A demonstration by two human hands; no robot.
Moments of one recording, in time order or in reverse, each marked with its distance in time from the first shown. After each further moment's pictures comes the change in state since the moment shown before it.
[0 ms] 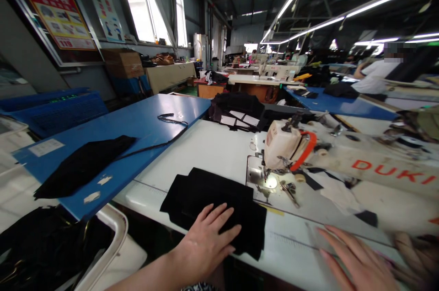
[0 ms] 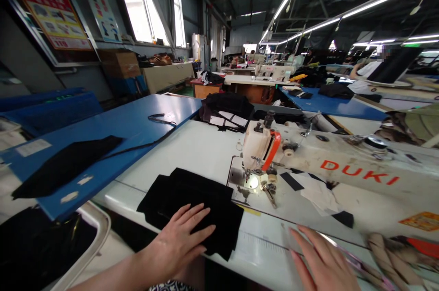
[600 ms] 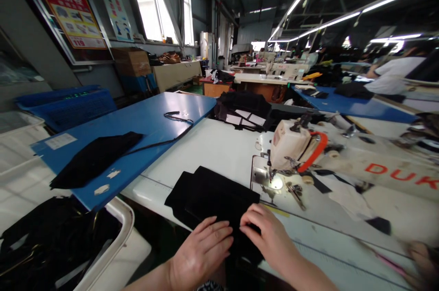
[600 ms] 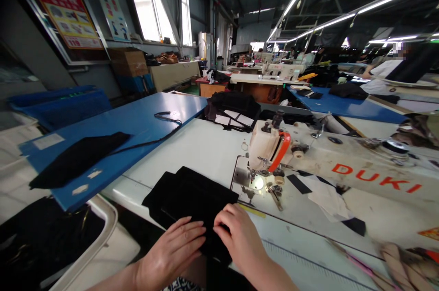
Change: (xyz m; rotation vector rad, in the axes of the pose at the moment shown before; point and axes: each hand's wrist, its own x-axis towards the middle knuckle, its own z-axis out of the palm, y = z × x) left_hand -0.025 0.003 0.010 -0.042 0.289 0.149; right_hand 0.103 -0.151 0.020 0.528 -0.341 -0.126
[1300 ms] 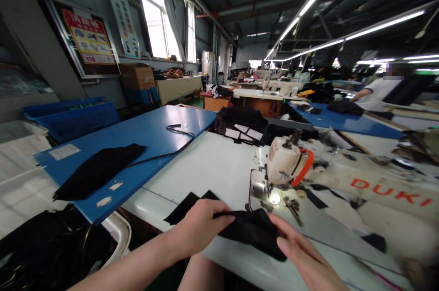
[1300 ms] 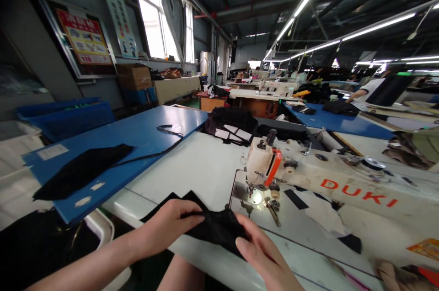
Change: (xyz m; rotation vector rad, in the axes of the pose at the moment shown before) left_hand 0.083 -0.018 -0.065 -0.632 -0.237 -0.790; right_hand -0.033 -0.026 -0.057 0.884 0.136 0.425
